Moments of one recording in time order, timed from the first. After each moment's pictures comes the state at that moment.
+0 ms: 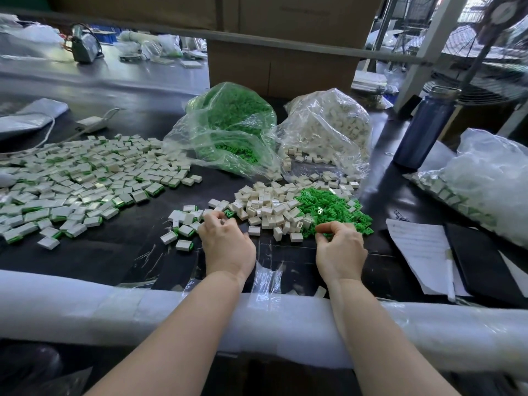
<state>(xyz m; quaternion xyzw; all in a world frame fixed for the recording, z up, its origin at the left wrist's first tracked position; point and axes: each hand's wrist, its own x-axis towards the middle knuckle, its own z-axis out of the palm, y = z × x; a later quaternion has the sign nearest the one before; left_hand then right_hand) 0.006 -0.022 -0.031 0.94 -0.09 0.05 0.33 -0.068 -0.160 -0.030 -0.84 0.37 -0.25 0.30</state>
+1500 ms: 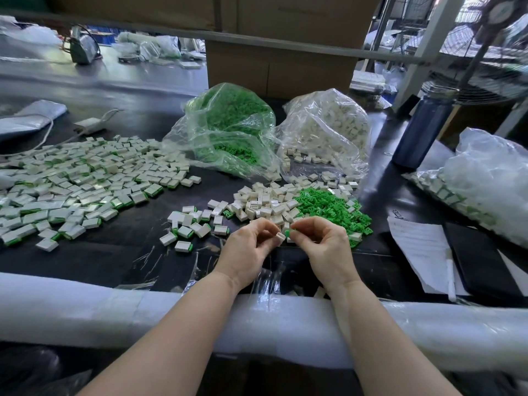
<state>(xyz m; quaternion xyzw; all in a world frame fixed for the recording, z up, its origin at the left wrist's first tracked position) 0.002 -0.023 -0.032 0.78 -0.30 -0.10 0.53 -0.071 -0.149 -0.021 -0.77 0.13 -0.28 0.56</state>
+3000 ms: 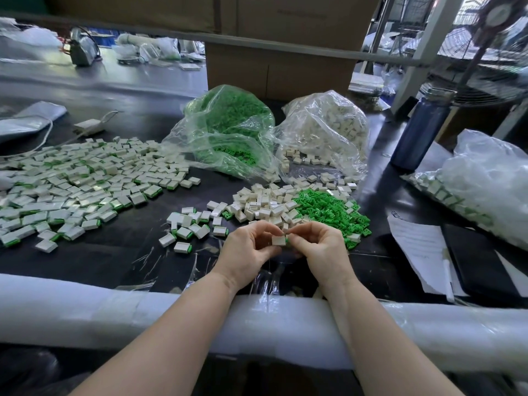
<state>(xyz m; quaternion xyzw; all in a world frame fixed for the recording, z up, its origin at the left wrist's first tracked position) 0.002 -0.021 -0.032 0.75 -0.30 -0.13 0.57 -0.068 -0.149 -0.026 -0.72 0.17 -0.23 0.63</state>
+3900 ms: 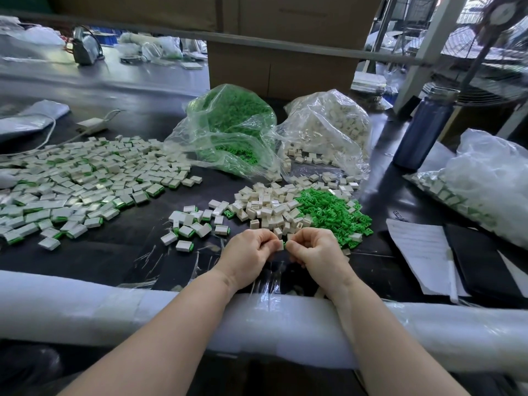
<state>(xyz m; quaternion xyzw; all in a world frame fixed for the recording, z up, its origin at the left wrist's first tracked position) 0.005 -0.019 -0.029 0.83 -0.33 -0.12 0.43 -0.067 -0.150 -0.029 -0.81 0.17 -0.14 0.55</state>
